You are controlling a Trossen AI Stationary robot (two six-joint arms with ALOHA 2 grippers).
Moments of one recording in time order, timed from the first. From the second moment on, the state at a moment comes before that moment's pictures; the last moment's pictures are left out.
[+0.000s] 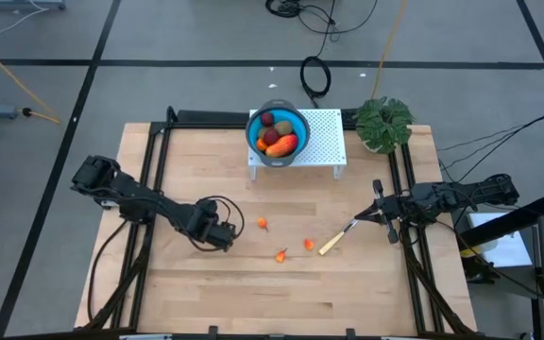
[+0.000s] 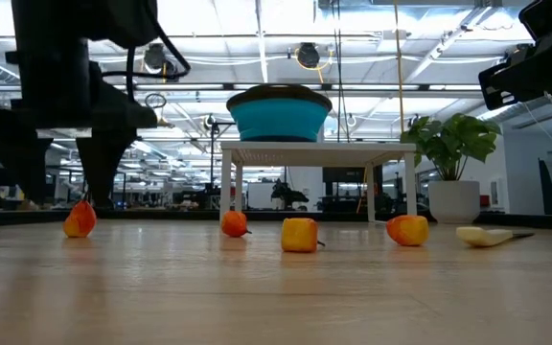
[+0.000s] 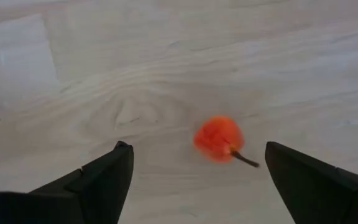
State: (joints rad) left arm -0.33 1.59 0.92 -0.95 -0.19 -1.71; right arm 0.22 0.13 0.23 -0.34 0.02 0.00
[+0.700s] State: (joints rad) left arm -0.26 1.59 0.82 -0.80 -0.17 -1.64; right arm 0.22 0.13 0.23 -0.34 0.03 0.00
